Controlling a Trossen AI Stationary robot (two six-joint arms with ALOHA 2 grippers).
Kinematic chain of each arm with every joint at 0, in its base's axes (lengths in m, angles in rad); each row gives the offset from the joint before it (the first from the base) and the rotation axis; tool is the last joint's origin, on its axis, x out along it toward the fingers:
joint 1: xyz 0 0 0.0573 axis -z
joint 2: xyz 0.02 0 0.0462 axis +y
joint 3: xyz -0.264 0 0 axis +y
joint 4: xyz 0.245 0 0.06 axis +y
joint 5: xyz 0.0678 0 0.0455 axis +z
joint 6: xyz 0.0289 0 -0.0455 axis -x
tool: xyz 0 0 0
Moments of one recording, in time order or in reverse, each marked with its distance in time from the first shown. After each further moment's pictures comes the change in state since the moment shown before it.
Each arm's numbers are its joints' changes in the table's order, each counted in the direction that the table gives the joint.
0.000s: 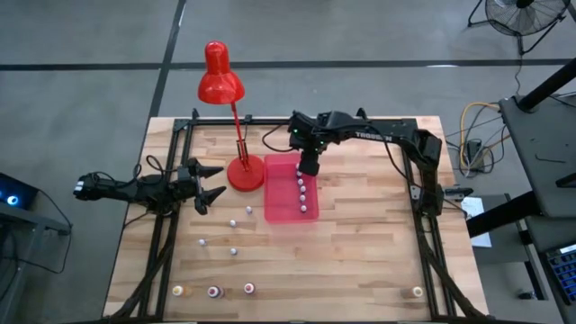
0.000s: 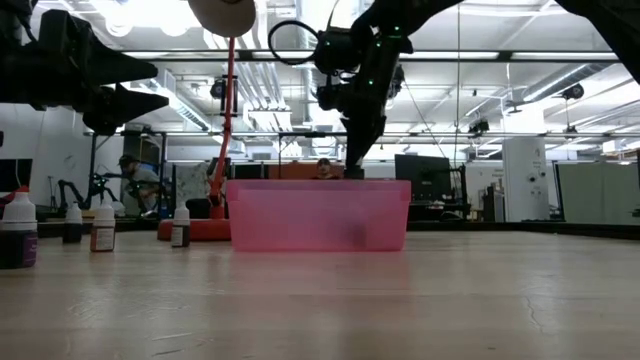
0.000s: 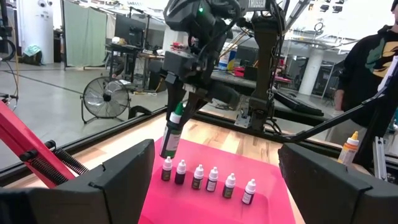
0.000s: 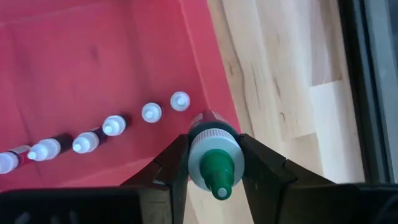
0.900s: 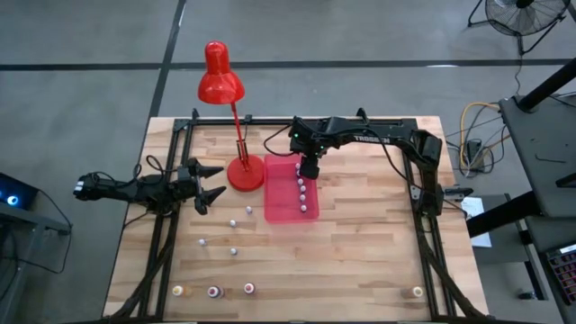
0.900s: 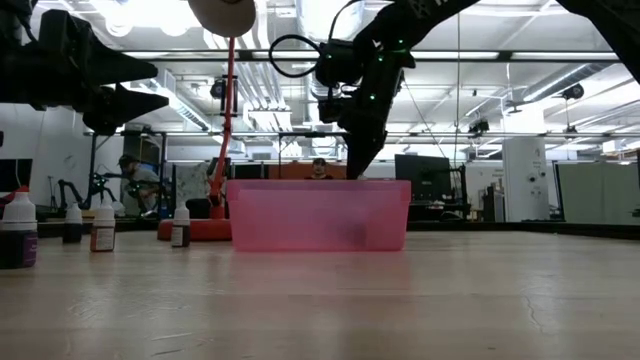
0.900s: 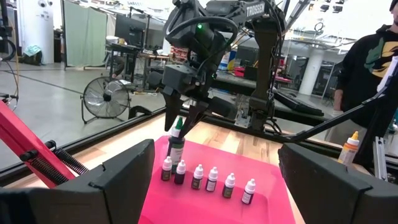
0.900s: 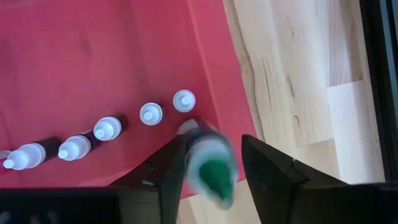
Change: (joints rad) left arm 0.000 0.000 0.000 0.000 0.000 0.000; right arm 0.000 0.000 0.101 -0.109 0.002 0.007
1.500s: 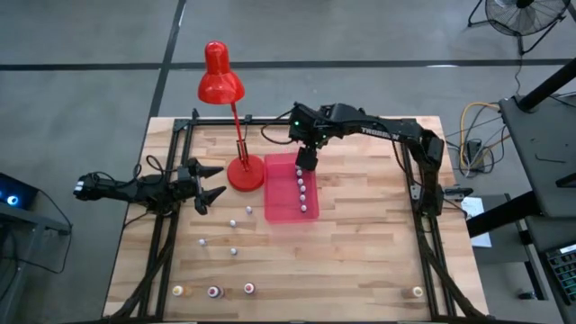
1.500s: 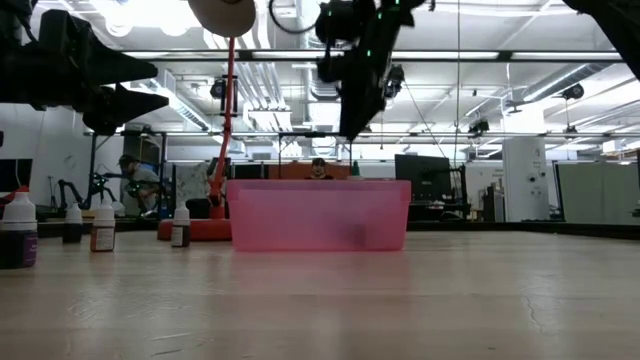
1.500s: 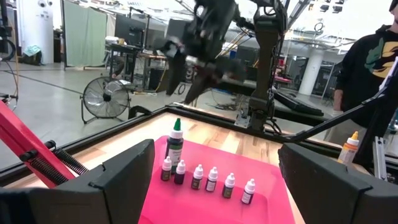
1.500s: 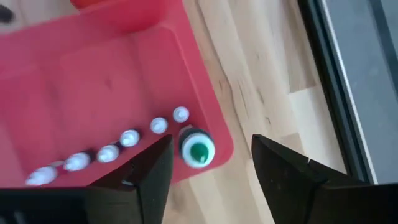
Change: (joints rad) left arm 0.001 0.000 0.000 0.000 0.000 0.000; right arm -0.017 -0.023 -0.247 0.223 -0.013 -0.103
